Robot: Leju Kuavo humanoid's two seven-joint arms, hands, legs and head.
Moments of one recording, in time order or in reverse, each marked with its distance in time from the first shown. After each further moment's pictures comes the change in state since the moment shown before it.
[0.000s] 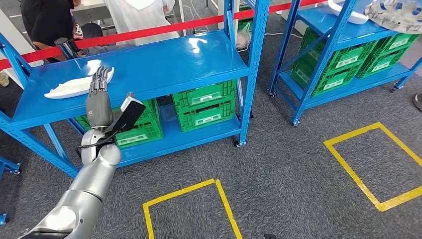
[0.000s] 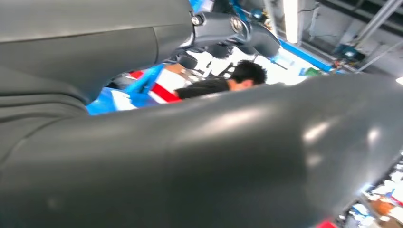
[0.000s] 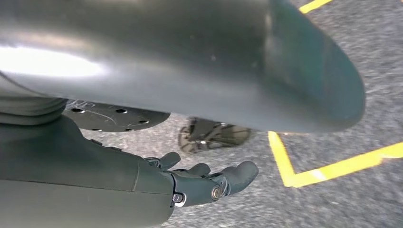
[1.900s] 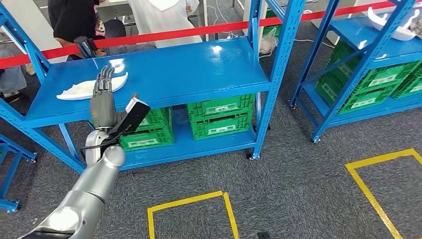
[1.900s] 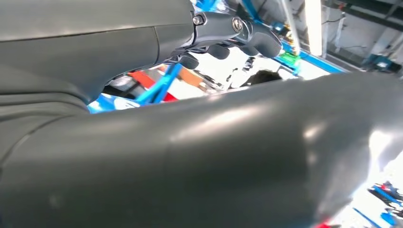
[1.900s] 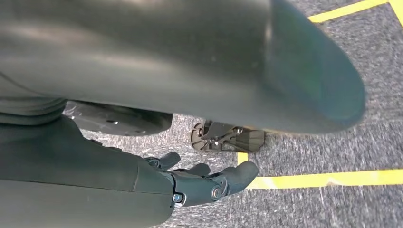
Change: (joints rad) left arm -0.009 -0.008 -0.053 0.012 0.010 0.027 0.031; right arm -0.013 -0.001 0.012 0.007 0.102 0.024 -0.003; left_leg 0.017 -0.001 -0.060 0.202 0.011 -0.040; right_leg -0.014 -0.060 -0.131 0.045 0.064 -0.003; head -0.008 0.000
